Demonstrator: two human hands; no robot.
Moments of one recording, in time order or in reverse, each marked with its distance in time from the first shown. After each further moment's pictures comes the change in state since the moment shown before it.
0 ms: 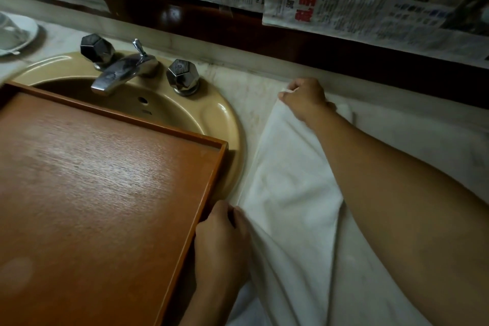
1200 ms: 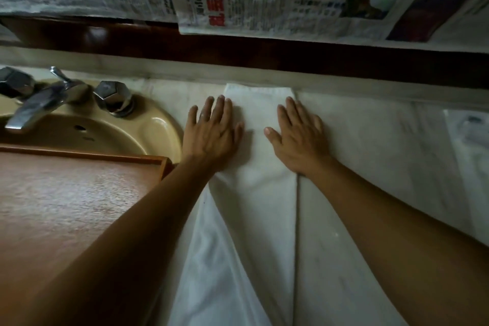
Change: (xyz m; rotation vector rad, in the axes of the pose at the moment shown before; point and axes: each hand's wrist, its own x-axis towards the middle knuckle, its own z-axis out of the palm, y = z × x) left_hand 0.149 0.101 0.074 0.938 -0.121 0.821; right_hand -0.078 0.104 -0.066 -0.696 -0.002 -0.277
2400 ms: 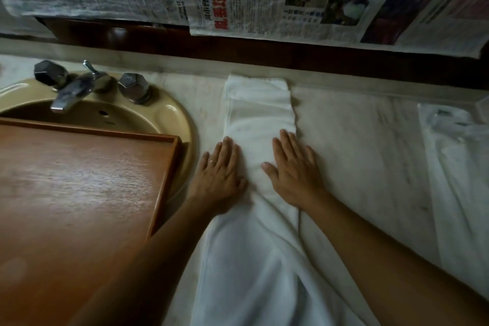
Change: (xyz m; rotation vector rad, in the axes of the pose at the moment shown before) left_hand -0.129 0.034 0.010 -0.150 -0.210 0.055; right_hand -0.113 -0.006 0.015 0.009 -0.002 -0.065
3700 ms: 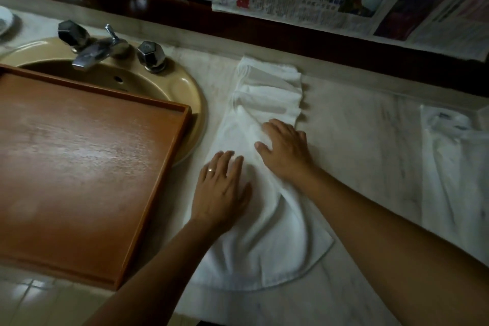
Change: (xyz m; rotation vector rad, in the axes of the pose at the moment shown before) left_hand -0.089 0.038 0.020 -0.225 0.250 -0.081; right_hand -0.004 -0.029 -0.030 0.184 -0.017 -0.093
